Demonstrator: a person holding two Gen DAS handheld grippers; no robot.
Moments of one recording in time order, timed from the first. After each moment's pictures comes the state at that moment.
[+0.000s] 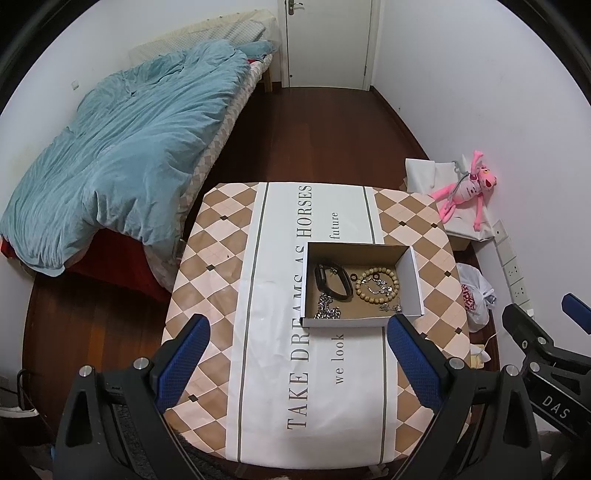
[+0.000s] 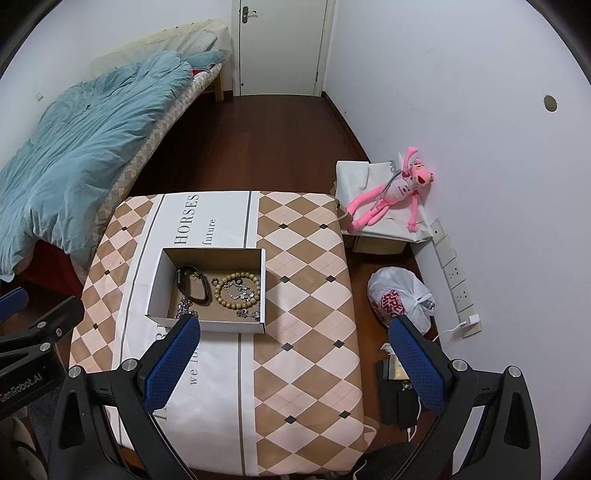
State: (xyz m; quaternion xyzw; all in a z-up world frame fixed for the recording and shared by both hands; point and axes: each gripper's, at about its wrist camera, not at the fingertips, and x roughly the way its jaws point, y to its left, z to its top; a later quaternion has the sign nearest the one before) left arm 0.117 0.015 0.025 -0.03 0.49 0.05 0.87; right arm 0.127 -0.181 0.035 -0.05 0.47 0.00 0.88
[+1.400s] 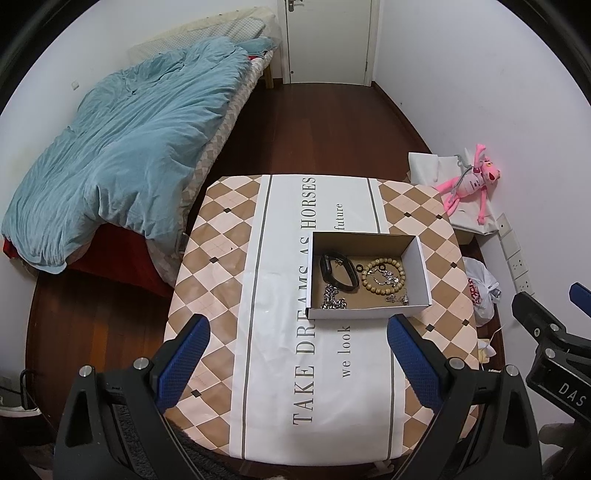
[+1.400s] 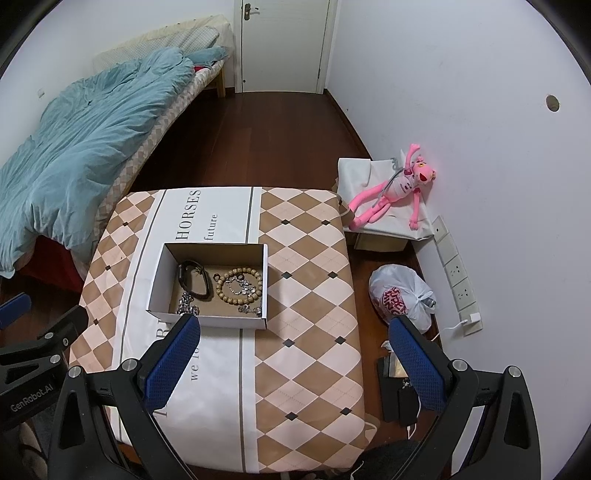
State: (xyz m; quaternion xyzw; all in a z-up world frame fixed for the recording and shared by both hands) left arm 0.111 0.023 0.015 -0.03 0.50 0.05 0.86; right arm 0.124 -0.179 0.032 -0.06 0.47 0.00 0.88
